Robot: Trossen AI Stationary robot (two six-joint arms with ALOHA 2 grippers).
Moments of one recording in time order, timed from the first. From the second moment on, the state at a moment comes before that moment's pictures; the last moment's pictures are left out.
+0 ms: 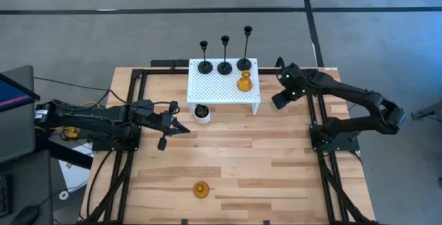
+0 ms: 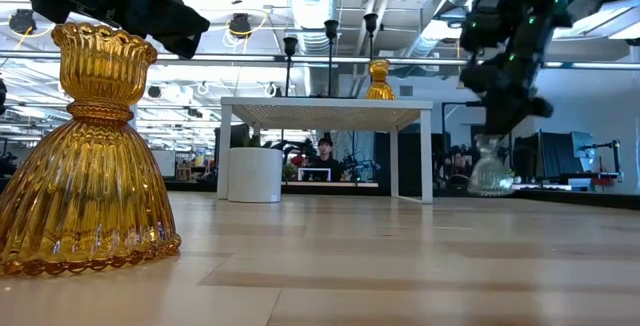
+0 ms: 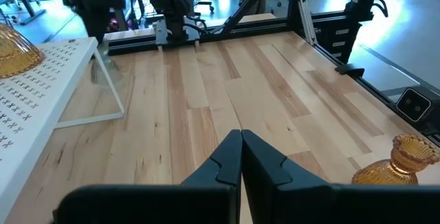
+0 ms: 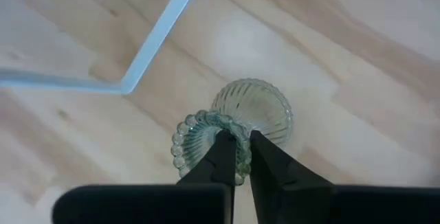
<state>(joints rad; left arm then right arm) 0.02 0.60 0.40 0.09 0.21 0.17 -0.71 1.17 0.78 -0.80 -0.04 0.29</state>
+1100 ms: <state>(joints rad) 0.02 0.60 0.40 0.09 0.21 0.17 -0.15 1.48 1.79 -1.21 -0.06 0.30</state>
